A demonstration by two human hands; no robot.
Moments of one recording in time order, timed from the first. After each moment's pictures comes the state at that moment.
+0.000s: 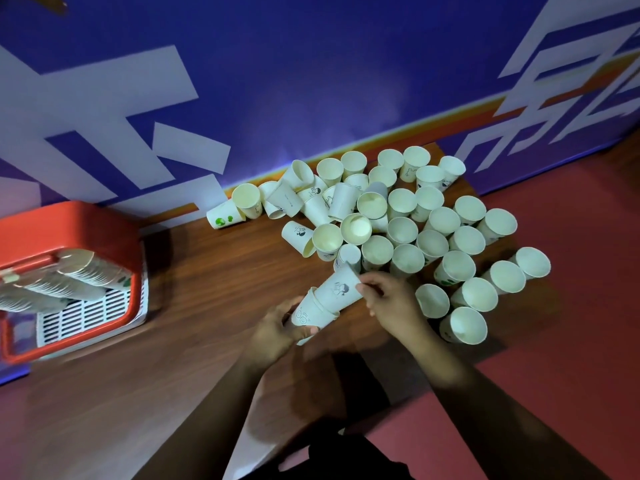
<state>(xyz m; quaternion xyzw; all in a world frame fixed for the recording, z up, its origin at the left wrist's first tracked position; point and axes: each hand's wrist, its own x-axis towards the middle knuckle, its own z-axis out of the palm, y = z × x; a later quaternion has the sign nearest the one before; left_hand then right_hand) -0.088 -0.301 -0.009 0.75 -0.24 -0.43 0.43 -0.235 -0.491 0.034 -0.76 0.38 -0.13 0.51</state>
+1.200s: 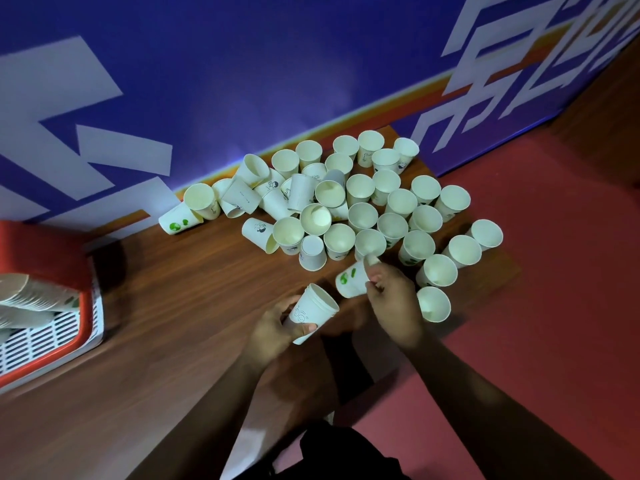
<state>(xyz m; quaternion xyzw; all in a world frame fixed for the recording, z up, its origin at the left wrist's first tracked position) -0.122 -0.338 -0.027 0.75 -0.26 -0.46 0.40 -0.292 -0.514 -0.002 -0.80 0.46 -0.20 0.32</state>
